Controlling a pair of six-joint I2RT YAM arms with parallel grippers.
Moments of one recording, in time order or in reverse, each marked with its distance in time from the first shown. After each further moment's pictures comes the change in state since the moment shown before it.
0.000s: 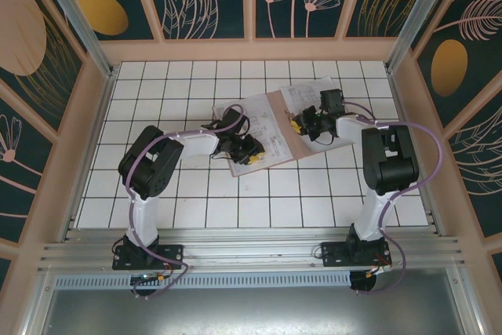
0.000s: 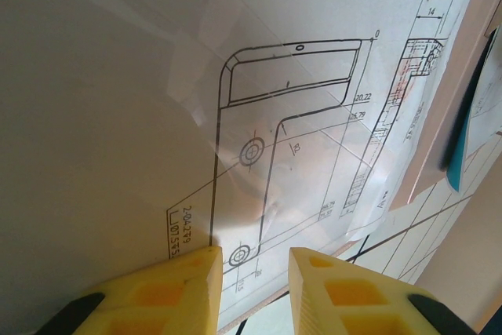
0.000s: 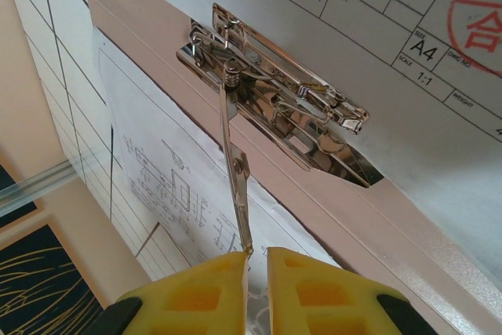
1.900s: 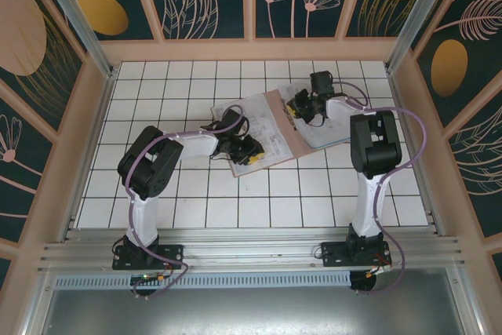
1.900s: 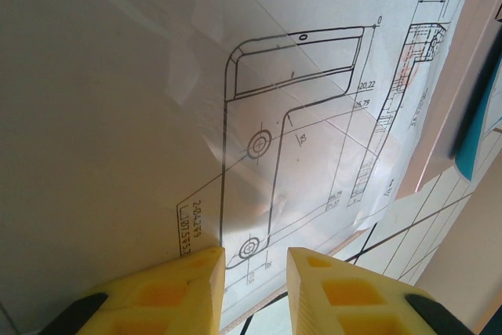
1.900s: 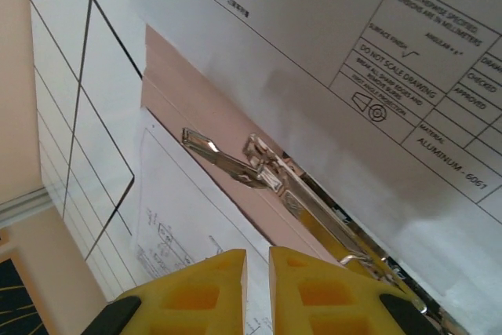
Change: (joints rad) left arm 0.001 -0.006 -0.019 0.021 0.000 0.006; right arm 0.031 0.209 0.343 -0.133 0.109 -0.108
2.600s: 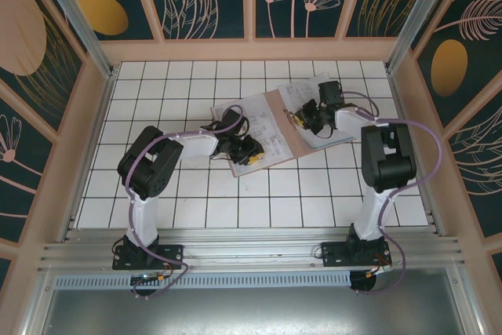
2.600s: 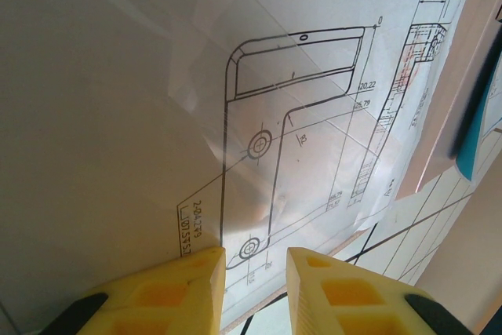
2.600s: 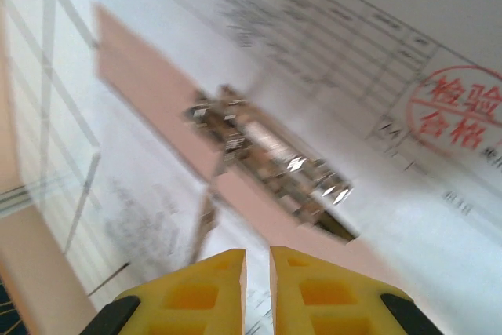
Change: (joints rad) left arm 0.000 0.000 0.000 -0.001 0.000 0.000; right arm -0.023 -0.215 -0.229 0.010 0.028 -0.012
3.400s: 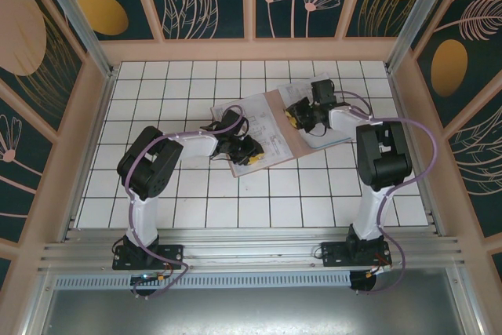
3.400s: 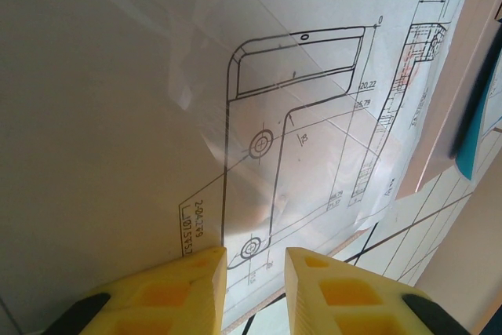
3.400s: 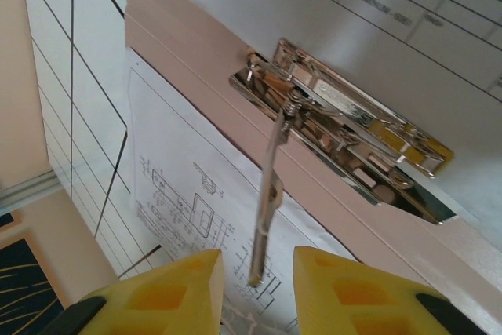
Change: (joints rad) left arm 0.000 -0.004 -0.010 0.011 0.000 0.000; right arm 0.048 0.064 0.048 0.035 -0.039 0.086
